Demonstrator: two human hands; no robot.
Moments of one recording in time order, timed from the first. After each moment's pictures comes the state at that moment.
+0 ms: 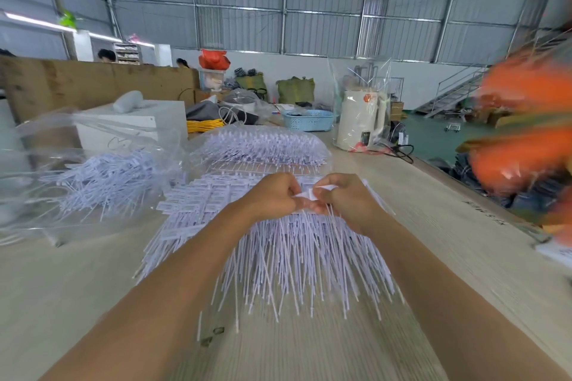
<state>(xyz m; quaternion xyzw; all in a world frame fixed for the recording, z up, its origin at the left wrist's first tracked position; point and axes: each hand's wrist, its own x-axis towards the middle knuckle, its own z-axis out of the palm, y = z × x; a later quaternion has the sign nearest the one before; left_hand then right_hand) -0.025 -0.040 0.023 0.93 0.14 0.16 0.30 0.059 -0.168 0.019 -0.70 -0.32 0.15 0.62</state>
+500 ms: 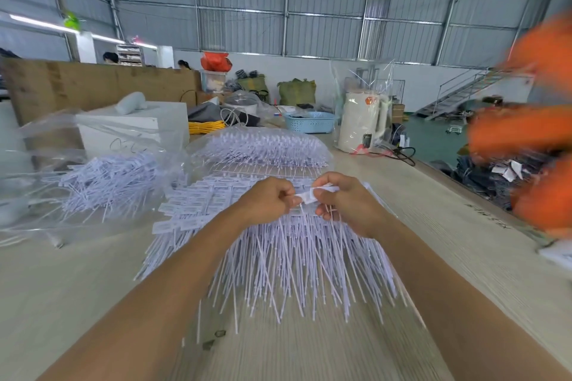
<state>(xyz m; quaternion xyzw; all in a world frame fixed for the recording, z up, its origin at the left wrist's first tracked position) -0.033 -0.028 0.016 0.91 0.13 0.16 0.35 0.059 -0.173 0.022 -0.70 -0.38 0.19 0.58</state>
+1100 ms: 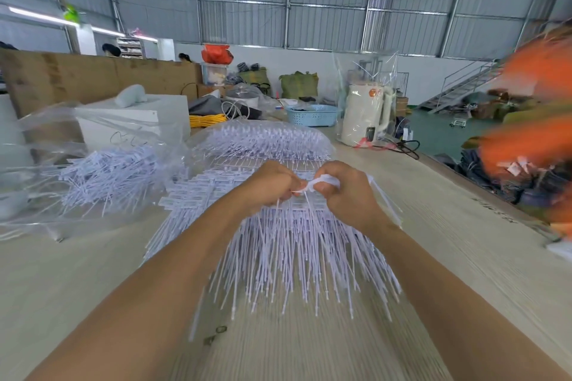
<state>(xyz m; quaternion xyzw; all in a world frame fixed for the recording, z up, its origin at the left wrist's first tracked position) -0.031 -0.034 0.034 0.83 0.18 0.16 0.50 0.062 -0.163 0.012 -0.75 -0.48 -0.12 0.44</state>
